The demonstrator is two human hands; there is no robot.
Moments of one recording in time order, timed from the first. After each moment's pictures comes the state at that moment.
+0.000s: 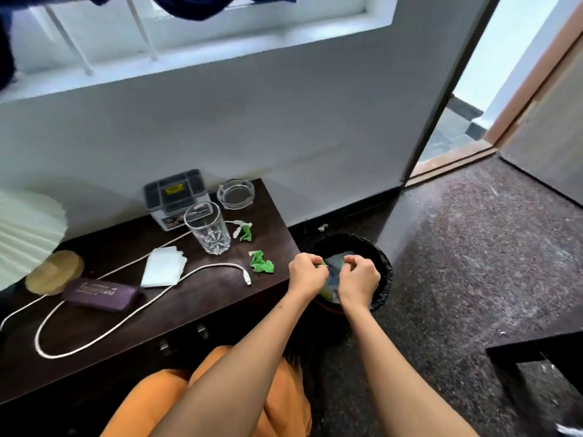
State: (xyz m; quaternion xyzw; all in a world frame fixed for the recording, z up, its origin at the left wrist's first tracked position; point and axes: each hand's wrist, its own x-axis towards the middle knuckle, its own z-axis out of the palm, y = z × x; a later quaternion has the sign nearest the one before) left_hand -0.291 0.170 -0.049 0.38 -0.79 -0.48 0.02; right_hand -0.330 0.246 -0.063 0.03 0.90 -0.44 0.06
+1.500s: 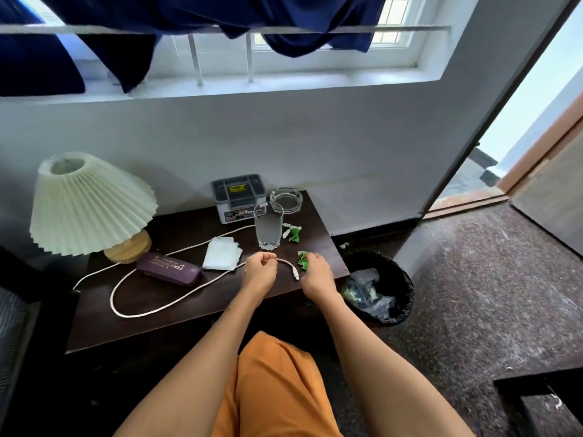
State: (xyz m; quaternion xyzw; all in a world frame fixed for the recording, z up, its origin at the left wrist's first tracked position) left_hand -0.152 0.042 -0.033 0.50 -0.64 -0.57 0.13; right_hand -0.229 0.134 -0.031 -0.28 0.91 -0.21 0.22
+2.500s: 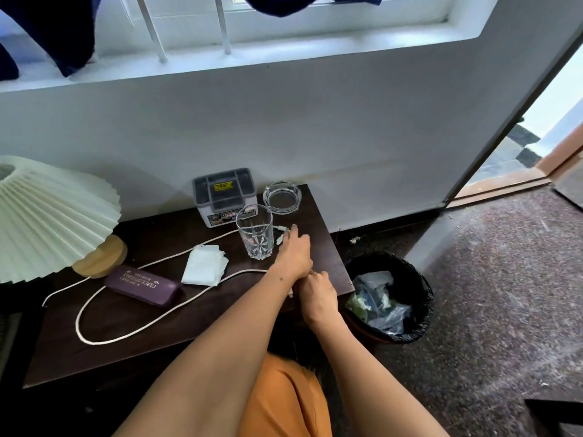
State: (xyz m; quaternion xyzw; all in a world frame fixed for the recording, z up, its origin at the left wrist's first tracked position) left_hand -0.282 0.032 -0.051 0.31 -0.91 -0.24 -0.11; right_hand -0.278 0.120 -0.085 -0.34 0.91 -0.10 0.19
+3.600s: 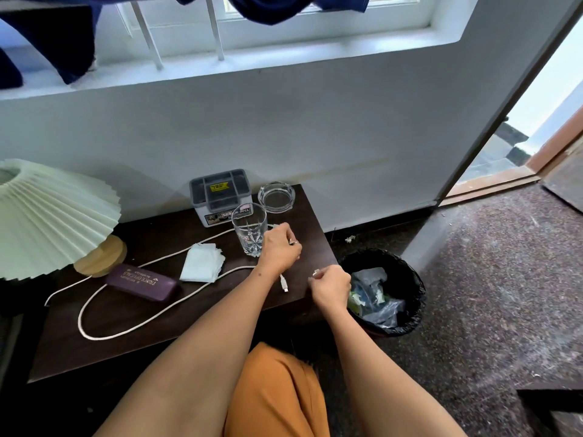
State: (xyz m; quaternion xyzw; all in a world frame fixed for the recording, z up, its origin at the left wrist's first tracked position) left_hand -0.260 0.034 -0.034 0.41 -0.81 -0.41 0.09; right_hand -0.280 0.147 -0.057 -0.07 0.92 -0.33 0.21
